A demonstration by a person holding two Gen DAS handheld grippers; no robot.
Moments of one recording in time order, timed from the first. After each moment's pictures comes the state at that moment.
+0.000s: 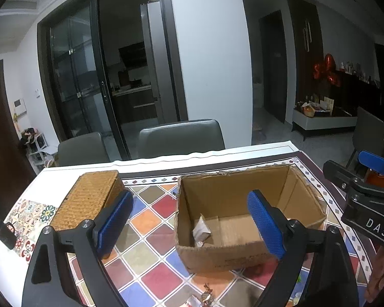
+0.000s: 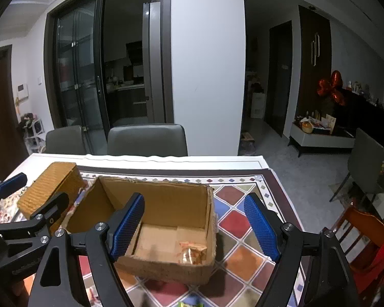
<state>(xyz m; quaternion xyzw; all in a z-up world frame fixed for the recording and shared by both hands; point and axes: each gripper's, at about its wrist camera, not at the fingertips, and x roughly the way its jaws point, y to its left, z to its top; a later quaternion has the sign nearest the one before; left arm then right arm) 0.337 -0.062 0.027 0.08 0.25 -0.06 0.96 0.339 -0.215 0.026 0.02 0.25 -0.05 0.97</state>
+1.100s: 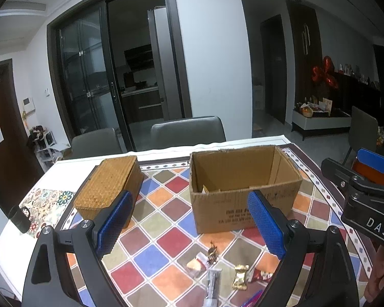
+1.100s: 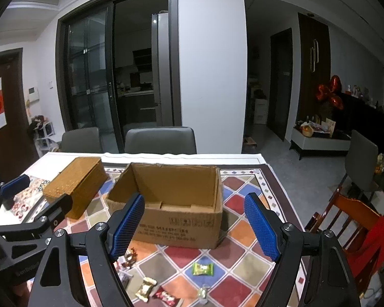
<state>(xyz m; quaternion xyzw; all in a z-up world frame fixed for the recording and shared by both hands) 0.234 -0.032 0.035 0.08 0.25 -0.05 0.96 0.241 -0.186 0.040 0.02 0.24 -0.03 0.97</state>
